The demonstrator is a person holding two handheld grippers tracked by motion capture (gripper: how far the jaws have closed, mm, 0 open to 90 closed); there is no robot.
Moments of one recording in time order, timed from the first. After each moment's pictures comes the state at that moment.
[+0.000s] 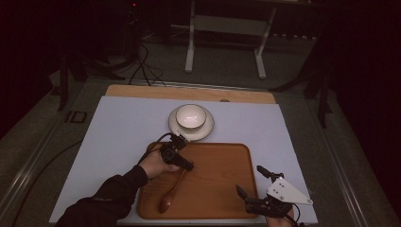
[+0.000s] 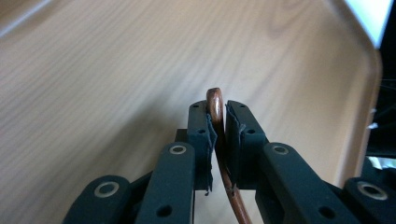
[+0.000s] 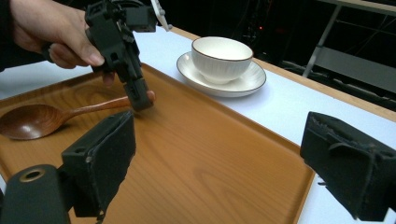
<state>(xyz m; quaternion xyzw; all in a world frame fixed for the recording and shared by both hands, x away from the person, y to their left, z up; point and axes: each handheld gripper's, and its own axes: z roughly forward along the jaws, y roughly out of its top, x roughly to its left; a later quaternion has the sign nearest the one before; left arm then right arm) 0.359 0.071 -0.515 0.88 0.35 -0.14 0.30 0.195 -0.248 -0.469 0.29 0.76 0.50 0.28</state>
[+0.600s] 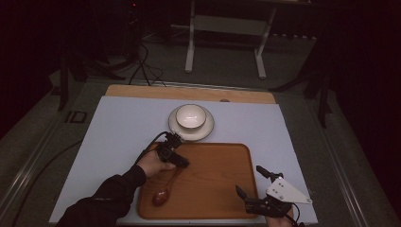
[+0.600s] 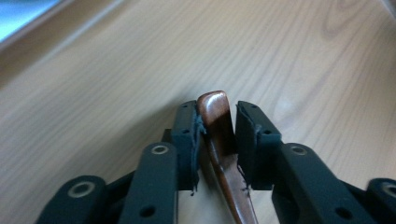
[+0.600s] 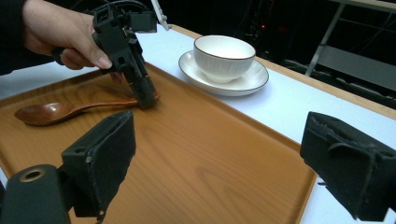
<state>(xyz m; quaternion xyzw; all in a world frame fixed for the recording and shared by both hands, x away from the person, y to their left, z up) 0.366 0.085 -0.522 0.88 0.37 -0.08 0.28 0.196 -0.248 -0.469 0.29 0.76 0.50 0.28</state>
